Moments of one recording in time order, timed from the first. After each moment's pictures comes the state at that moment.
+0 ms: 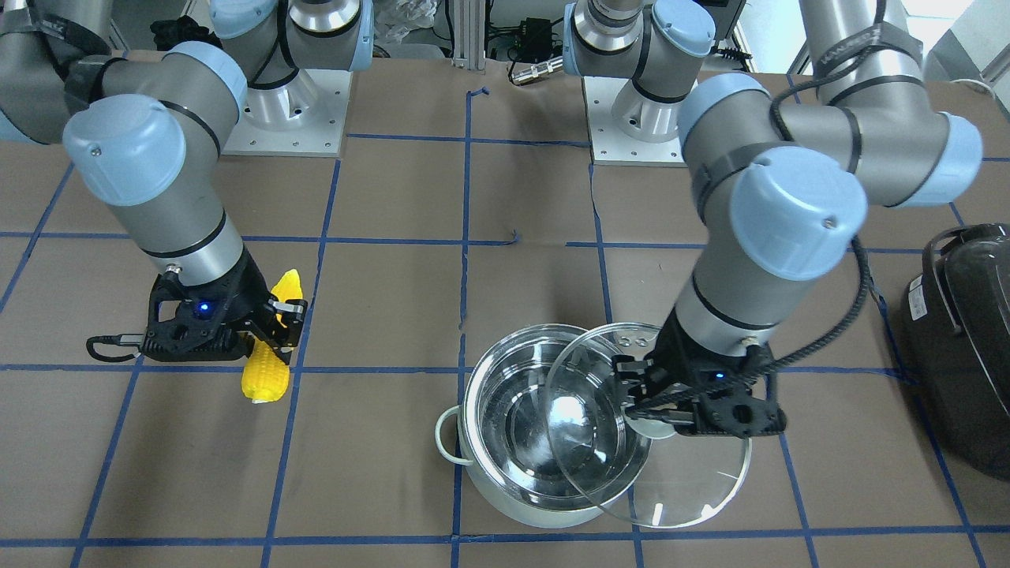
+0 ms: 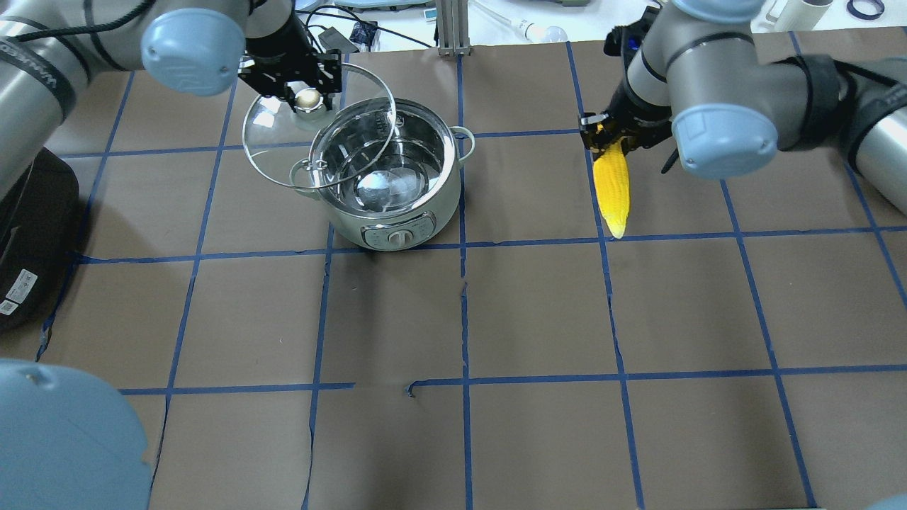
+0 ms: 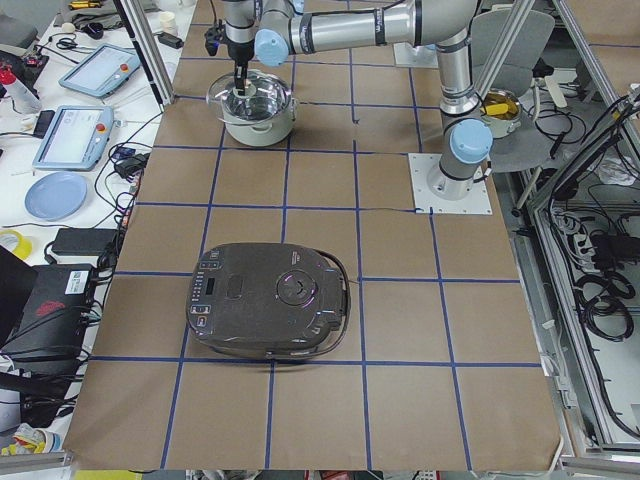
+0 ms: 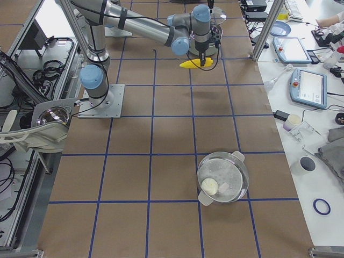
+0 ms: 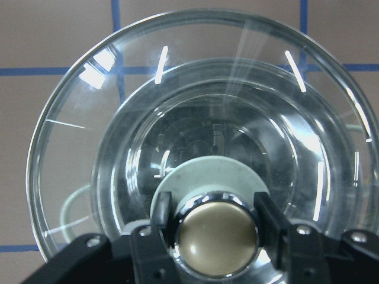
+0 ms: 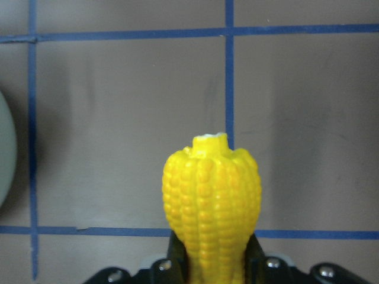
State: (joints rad) left arm -1.56 -1.98 -1.34 -1.27 1.54 0.00; right arm 1.61 -1.31 1.64 -2.05 -1.50 0.06
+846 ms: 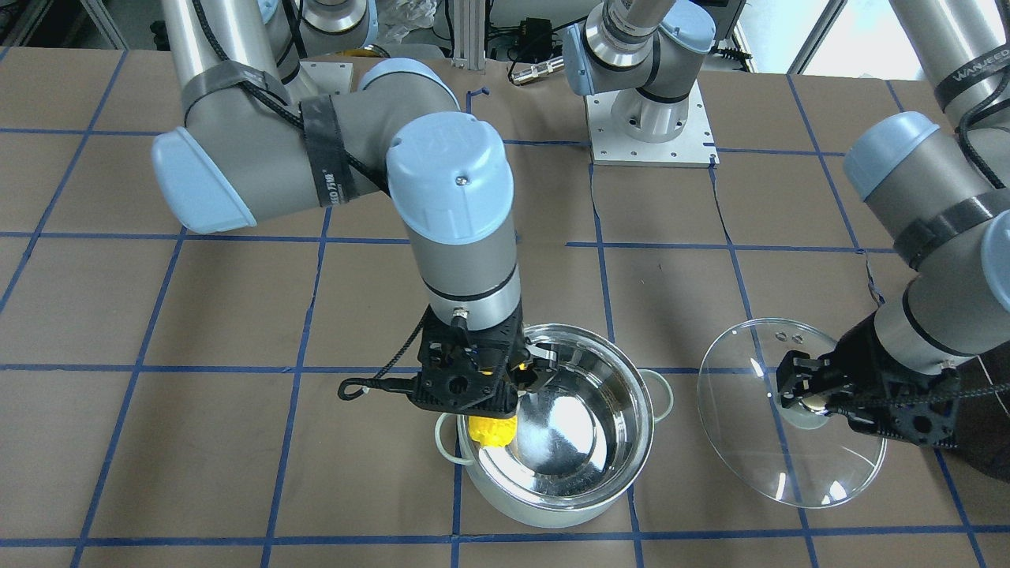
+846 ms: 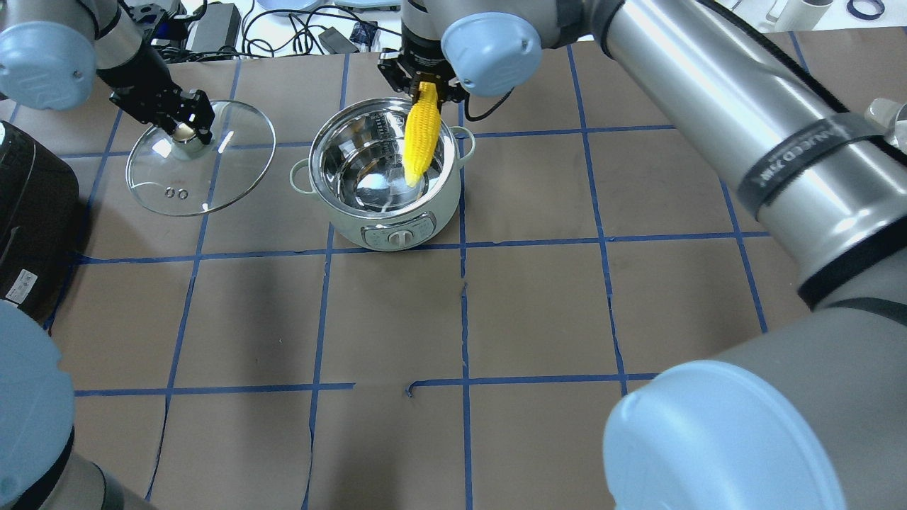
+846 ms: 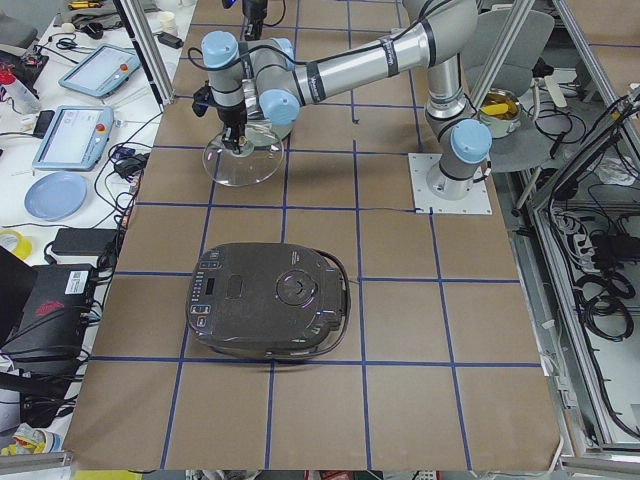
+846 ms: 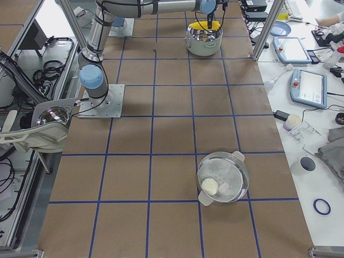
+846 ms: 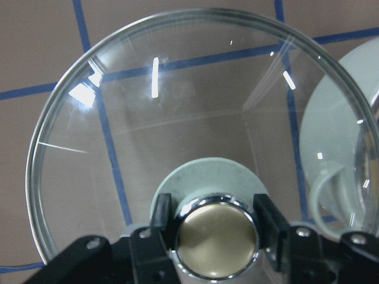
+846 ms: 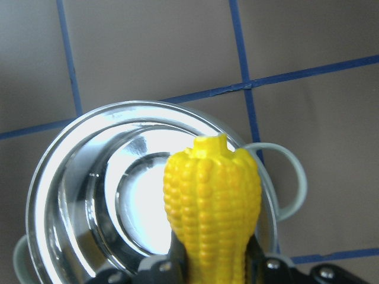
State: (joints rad) left arm -1.28 -1.97 -1.46 -1.27 1.54 0.48; right arm 1.95 -0.96 1.05 -1.86 -1.50 0.57
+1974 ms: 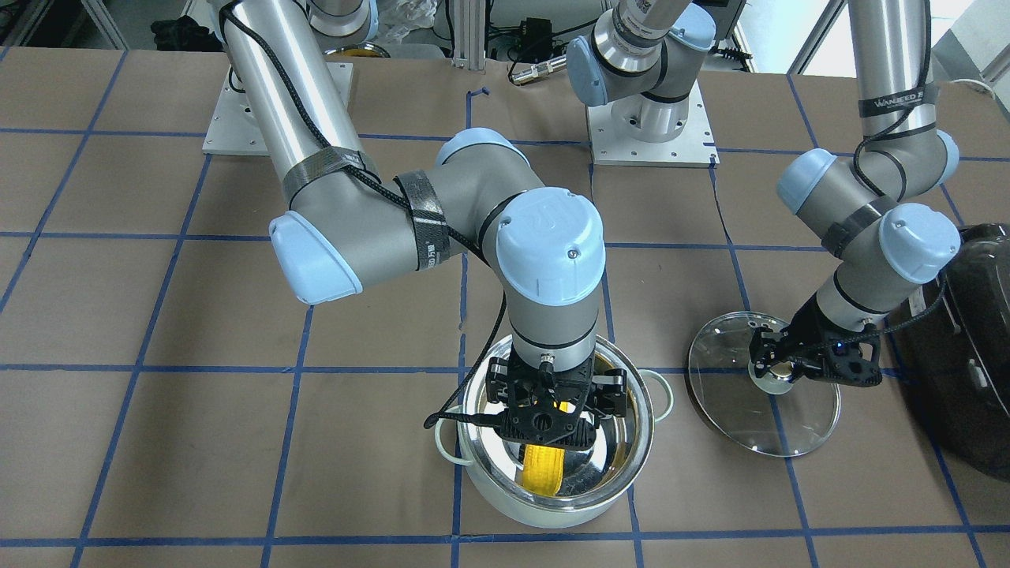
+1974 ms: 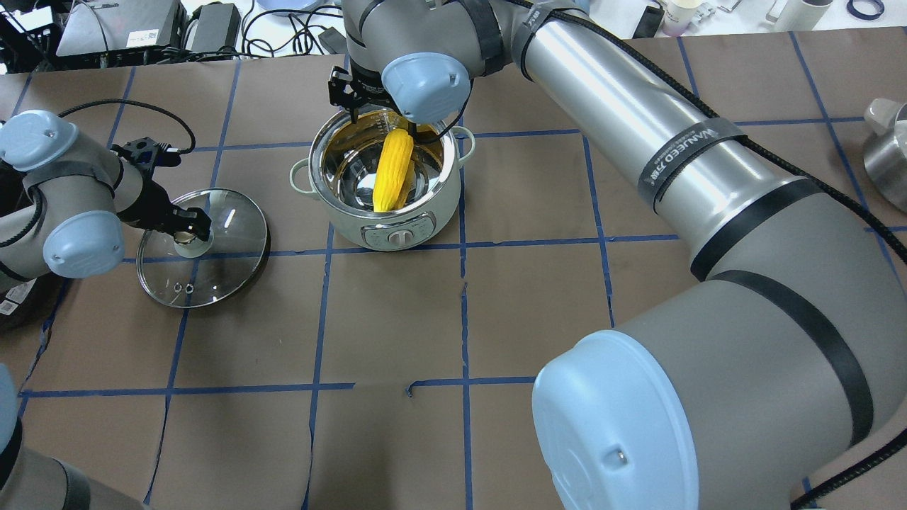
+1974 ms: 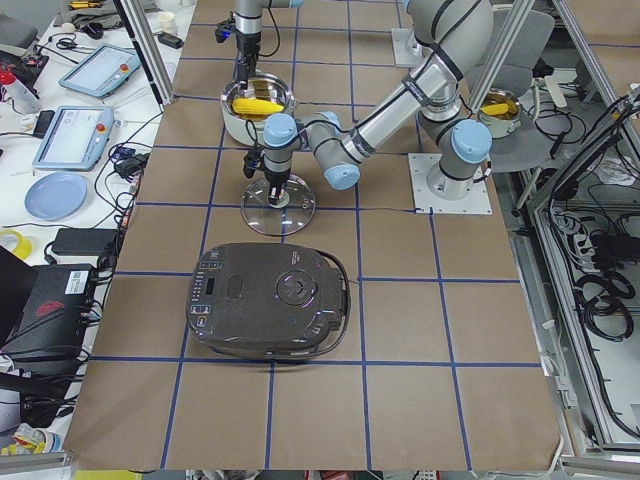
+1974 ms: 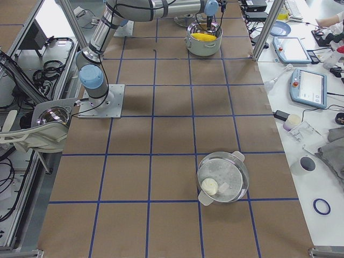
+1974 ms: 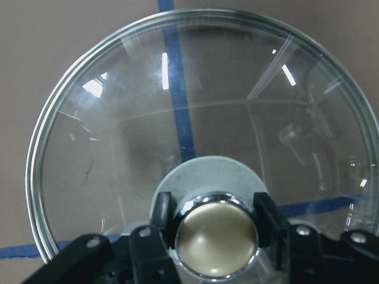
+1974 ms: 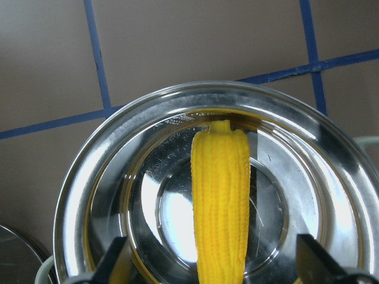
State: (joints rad) left arm -1.14 -1.92 -1.95 -0.75 1.48 0.56; right arm 2.01 -0.84 0.99 -1.91 -1.50 0.63
